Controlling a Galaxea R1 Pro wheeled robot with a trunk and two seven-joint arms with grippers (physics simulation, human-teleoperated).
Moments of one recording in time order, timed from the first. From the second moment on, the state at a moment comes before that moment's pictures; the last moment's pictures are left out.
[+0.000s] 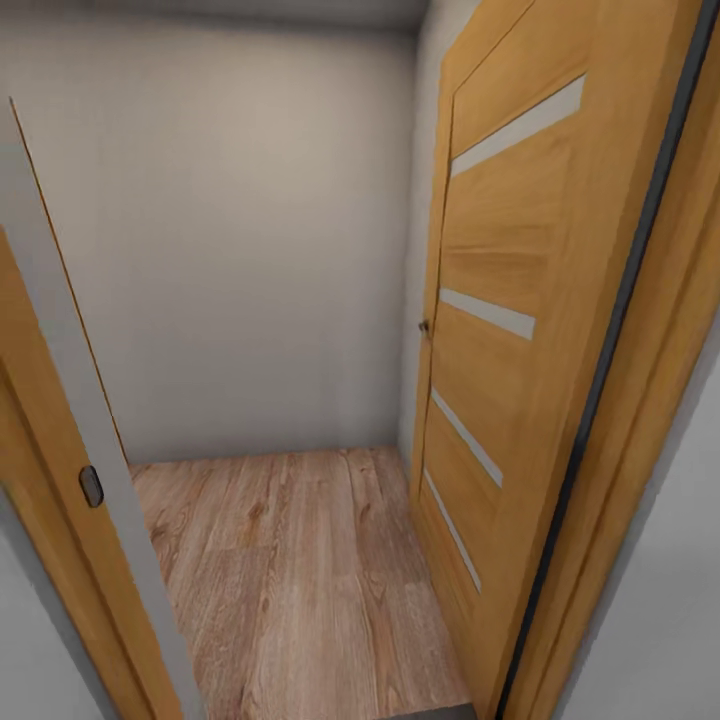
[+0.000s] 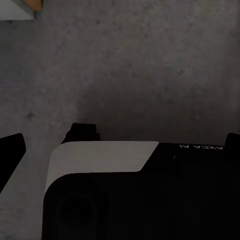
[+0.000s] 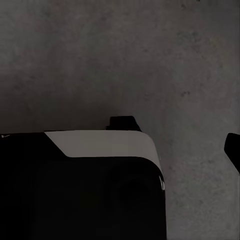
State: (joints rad) left arm -0.23 -0.04 -0.02 -0.01 0.12 0.00 0.01; right arm -0.18 0.12 0.62 0.03 -0.61 -0.10 -0.24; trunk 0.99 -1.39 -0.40
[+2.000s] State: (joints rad) left arm -0.23 -0.04 -0.02 0.00 0.12 0.00 0.00; right arm -0.18 0.11 0.62 0.03 -0.61 -0.11 -0.24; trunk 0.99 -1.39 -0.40
